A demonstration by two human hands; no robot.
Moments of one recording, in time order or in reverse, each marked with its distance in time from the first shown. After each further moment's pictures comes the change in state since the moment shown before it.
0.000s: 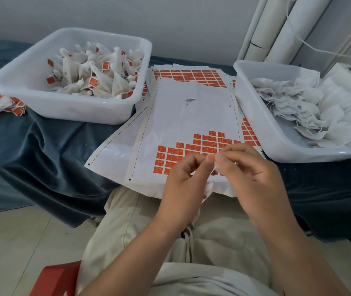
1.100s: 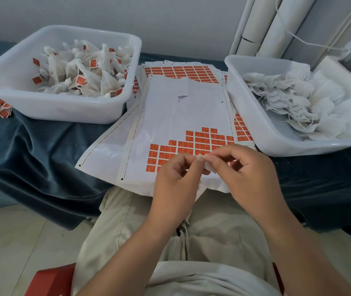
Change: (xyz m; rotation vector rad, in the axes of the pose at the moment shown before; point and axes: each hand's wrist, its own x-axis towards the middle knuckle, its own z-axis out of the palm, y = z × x) left_hand -0.001 -0.004 0.000 0.171 0.091 0.043; right_hand 0.007 0.012 -0.012 -0.332 -0.021 -0.105
